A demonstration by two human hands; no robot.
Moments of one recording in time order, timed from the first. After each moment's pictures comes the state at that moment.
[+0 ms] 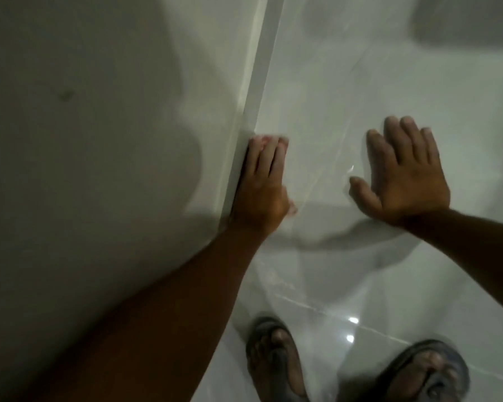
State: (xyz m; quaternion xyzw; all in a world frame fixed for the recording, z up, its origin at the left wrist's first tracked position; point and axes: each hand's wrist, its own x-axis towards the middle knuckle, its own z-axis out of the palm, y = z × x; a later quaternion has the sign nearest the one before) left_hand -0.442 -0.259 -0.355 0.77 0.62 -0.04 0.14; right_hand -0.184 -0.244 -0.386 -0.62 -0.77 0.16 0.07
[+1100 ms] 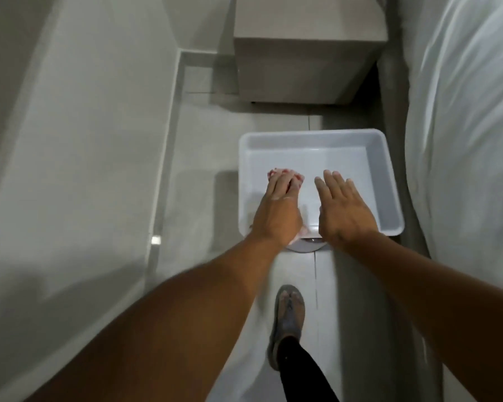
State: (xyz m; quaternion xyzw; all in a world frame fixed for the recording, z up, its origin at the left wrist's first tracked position) left_hand -0.024 -0.008 0.061 0.80 0.51 0.10 0.30; right_hand 0.123 -0.048 0.066 -0.72 -0.68 0.14 -0.08
